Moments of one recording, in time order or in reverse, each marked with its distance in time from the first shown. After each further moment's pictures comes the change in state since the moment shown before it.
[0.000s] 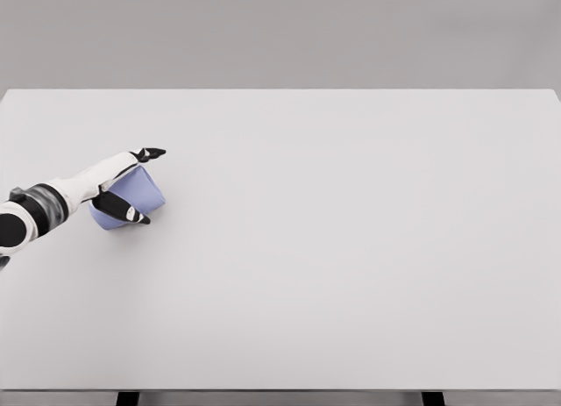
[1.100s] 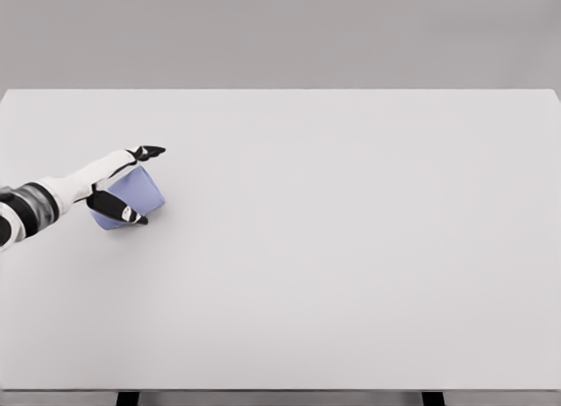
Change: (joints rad) left arm 0.014 0.041 0.021 -0.036 0.058 -0.035 -0.010; right arm -0.002 0.000 0.000 0.000 0.000 0.000 0.000
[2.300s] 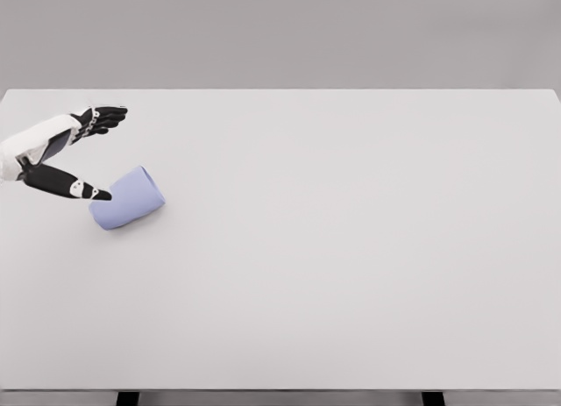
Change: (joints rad) left arm 0.031 0.237 0.073 0.000 0.418 -0.322 0.007; right arm 0.002 0.000 0.000 0.000 0.000 0.000 0.000
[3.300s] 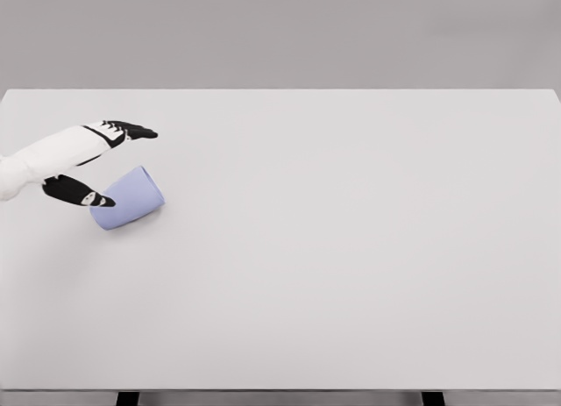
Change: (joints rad) left arm 0.081 -0.351 0.371 0.160 -0.701 -0.474 -0.333; right arm 0.000 0.000 -0.001 -0.002 0.000 0.000 0.001
